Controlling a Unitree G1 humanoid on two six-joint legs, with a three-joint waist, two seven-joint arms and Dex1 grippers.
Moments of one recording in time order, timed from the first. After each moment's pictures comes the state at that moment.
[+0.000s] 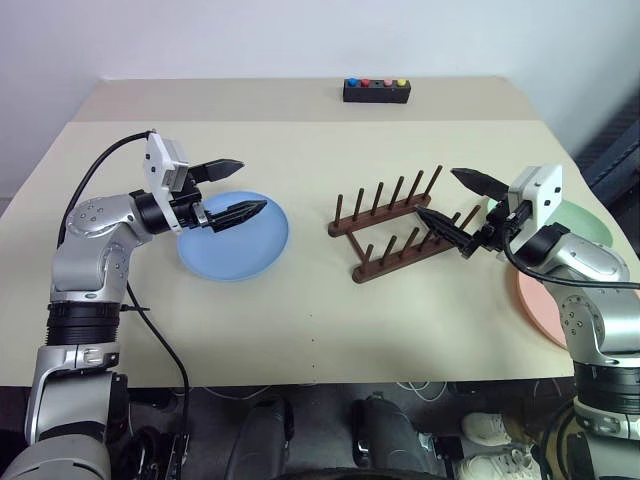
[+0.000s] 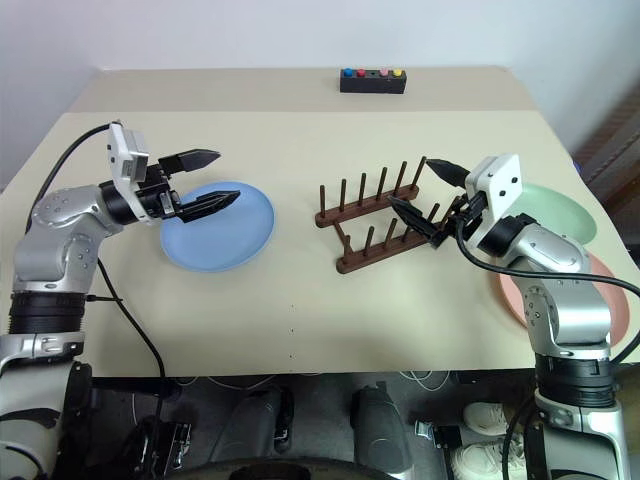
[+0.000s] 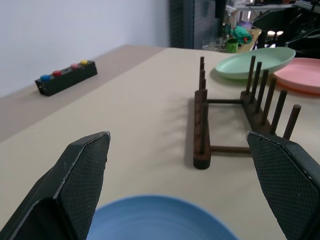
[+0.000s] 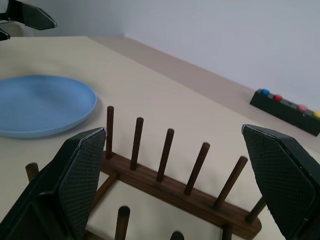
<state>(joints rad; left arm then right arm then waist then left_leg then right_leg) -0.62 0.62 0.11 0.17 -0.47 0.27 -1.13 -0.31 -0.64 -0.21 -0.21 0.47 0.30 0.76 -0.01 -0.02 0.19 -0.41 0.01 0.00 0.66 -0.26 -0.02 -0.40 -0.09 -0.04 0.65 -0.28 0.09</state>
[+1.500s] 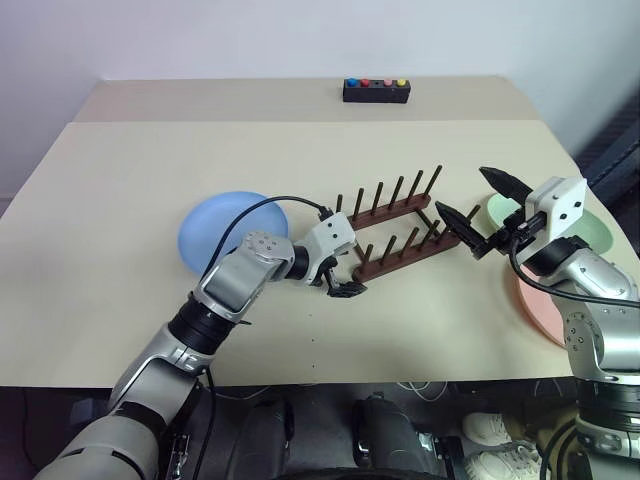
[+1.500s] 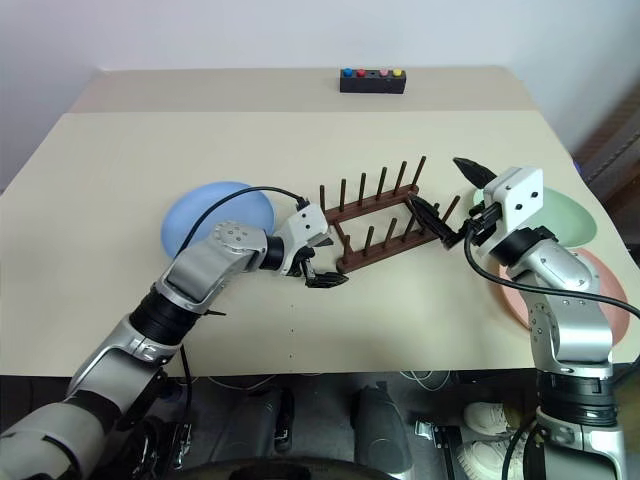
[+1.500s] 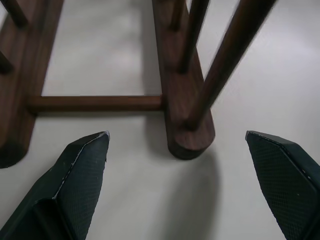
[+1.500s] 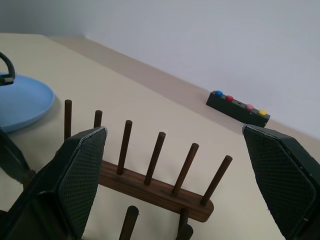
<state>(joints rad) -0.70 0.34 -0.46 0.00 -0.16 0.79 -0.84 -0.21 -0.61 -0.27 -0.21 0.43 0.17 0.67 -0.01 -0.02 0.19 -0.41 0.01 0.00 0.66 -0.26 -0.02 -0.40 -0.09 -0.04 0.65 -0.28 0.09</state>
